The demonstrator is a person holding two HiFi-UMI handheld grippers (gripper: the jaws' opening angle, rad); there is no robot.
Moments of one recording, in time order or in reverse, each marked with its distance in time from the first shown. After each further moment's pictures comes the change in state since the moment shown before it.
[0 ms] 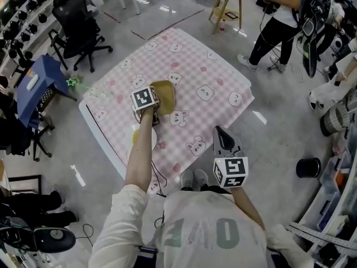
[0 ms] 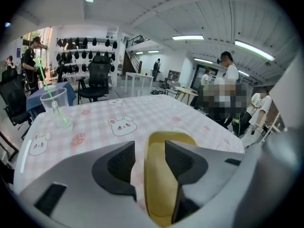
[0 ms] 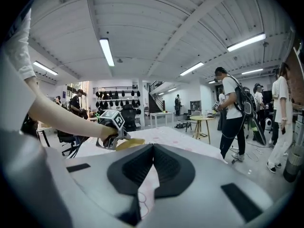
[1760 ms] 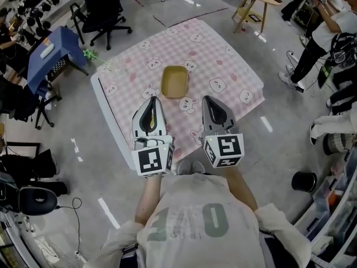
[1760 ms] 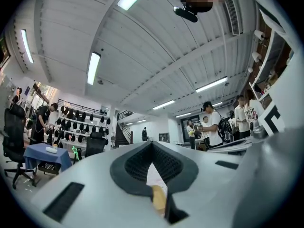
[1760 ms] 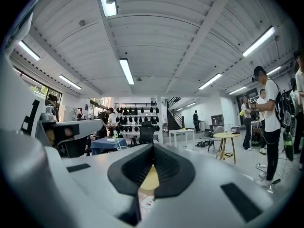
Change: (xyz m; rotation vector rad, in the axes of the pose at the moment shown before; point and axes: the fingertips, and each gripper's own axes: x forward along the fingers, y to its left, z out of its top) left arm -0.324 -0.082 0.012 0.226 -0.909 -0.023; right arm 0.028 0.068 0.087 -0.058 -0.223 0.245
